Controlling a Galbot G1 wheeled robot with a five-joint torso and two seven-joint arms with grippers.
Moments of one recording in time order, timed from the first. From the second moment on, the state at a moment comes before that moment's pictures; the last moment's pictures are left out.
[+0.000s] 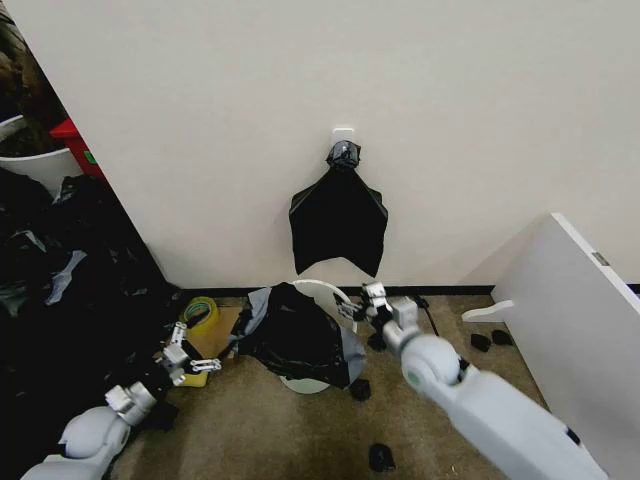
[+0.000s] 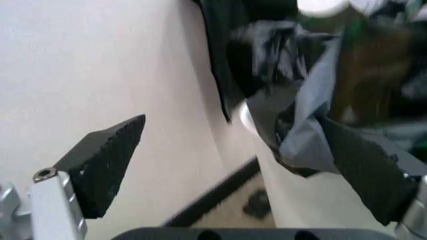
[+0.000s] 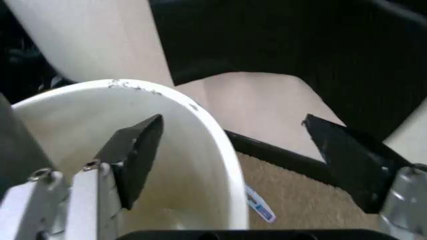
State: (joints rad) left arm 1.27 -0.94 -0.52 -1.36 -0.57 -0.72 0.77; right arm -0.71 1.00 -0.27 1.69 0.74 -0.30 0.24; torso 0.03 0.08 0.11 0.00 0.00
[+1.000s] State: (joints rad) left arm 1.26 -1.12 -0.52 -1.38 -0.56 -0.73 0.79; right arm -0.78 1.03 -0.26 1.82 0.90 -0.60 0.53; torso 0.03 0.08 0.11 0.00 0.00
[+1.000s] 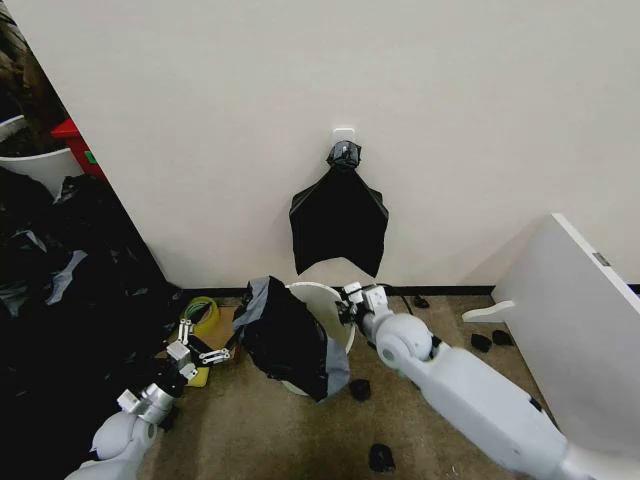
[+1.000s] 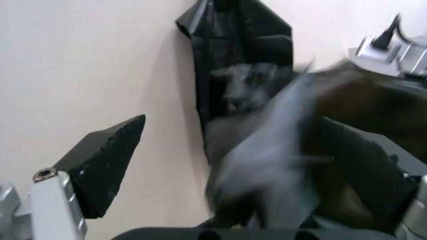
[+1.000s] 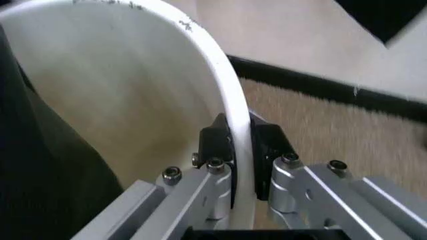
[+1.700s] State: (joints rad) left arm 1.25 -1.15 -0.51 -1.44 -0.54 -0.72 0.77; right arm -1.17 1.08 -0.10 2.10 1.07 -0.37 1.01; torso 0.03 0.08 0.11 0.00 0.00
